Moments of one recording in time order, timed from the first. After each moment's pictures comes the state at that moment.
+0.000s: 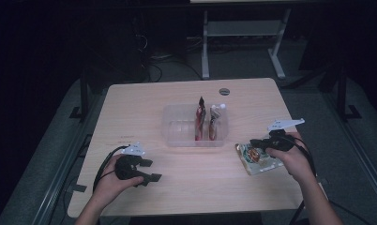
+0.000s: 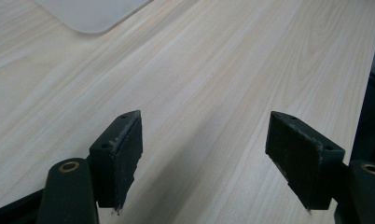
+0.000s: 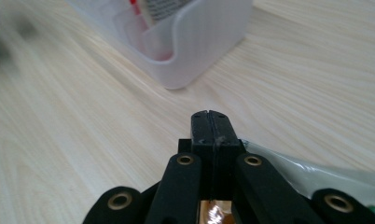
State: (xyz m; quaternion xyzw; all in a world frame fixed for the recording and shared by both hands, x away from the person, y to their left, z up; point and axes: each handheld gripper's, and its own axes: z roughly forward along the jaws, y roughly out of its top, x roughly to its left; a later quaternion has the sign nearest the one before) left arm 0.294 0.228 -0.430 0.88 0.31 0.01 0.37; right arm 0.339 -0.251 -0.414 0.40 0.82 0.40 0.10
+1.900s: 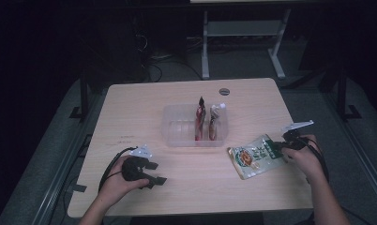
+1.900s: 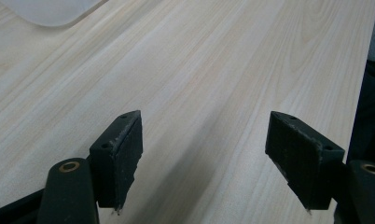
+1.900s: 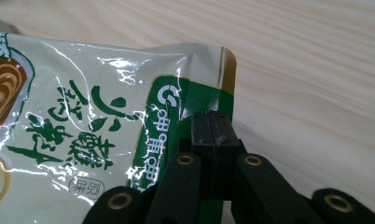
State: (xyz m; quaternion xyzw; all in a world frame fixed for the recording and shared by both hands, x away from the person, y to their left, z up) left arm 0.294 0.214 -0.437 0.88 0.30 -0.01 0.36; right arm 0.363 -0.310 -0.461 0.49 0.81 0.29 0.13
